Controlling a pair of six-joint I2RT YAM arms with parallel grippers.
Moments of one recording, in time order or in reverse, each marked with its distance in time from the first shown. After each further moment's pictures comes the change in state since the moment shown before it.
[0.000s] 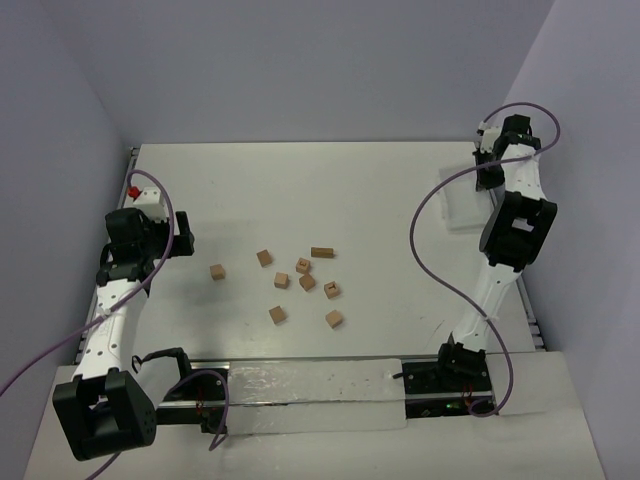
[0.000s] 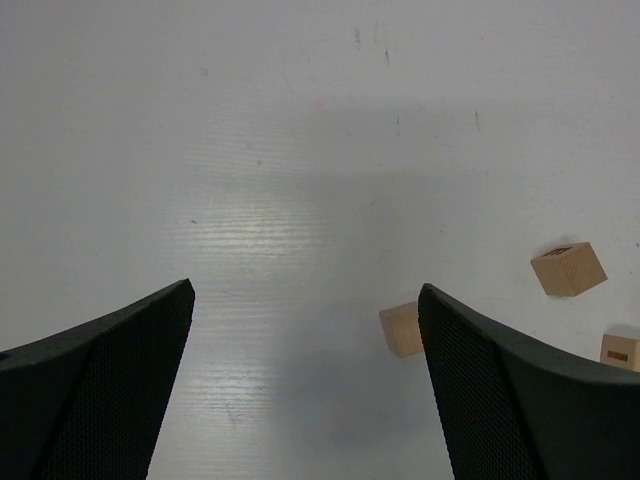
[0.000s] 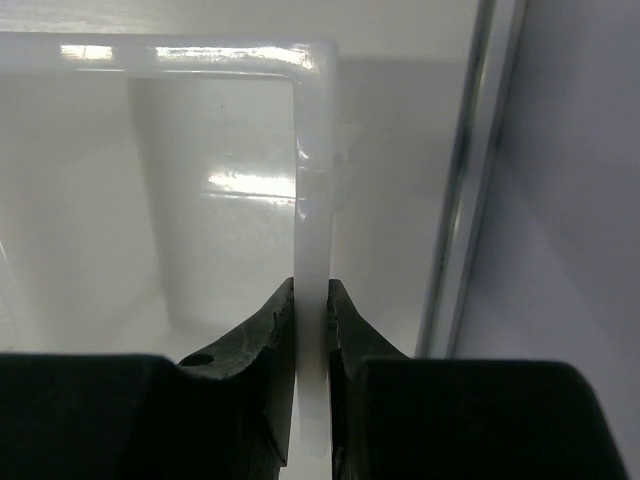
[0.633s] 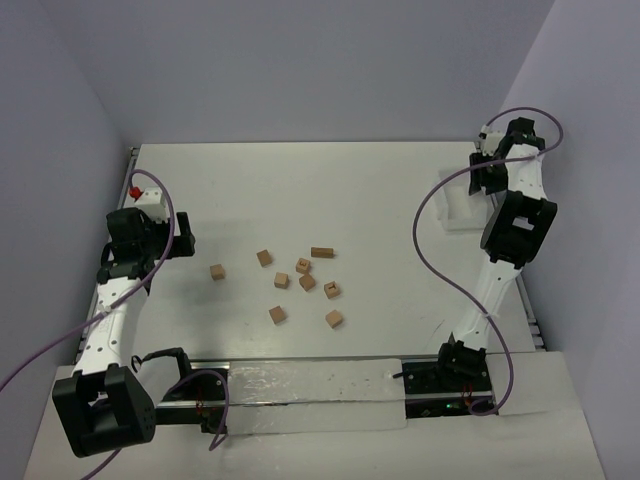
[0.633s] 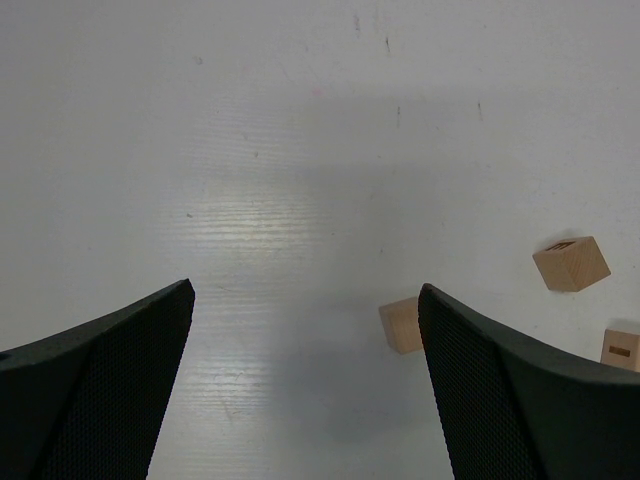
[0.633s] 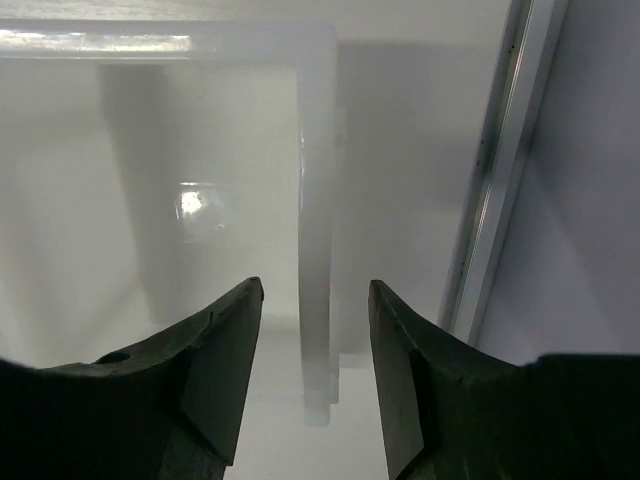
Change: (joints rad) left arm 0.000 0.019 0.000 -0.006 0.003 0.001; right arm -0.033 0.104 0.119 -0.104 -0.087 -0.011
